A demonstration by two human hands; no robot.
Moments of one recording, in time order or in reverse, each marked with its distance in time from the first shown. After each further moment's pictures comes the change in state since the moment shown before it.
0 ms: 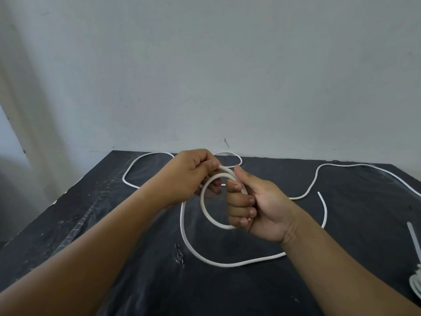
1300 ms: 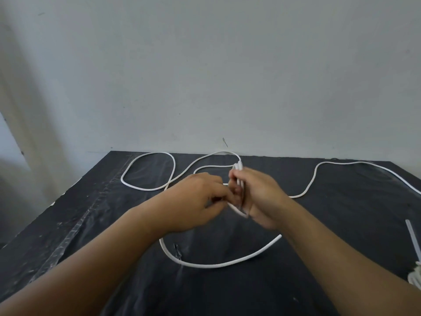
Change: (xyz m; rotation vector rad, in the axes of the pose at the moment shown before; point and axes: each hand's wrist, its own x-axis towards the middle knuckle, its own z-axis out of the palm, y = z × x) left_hand -0.018 -0.008 0.012 0.723 -0.211 0.465; right_hand 0.021 0.000 -0.019 -0.253 0.370 -0.243
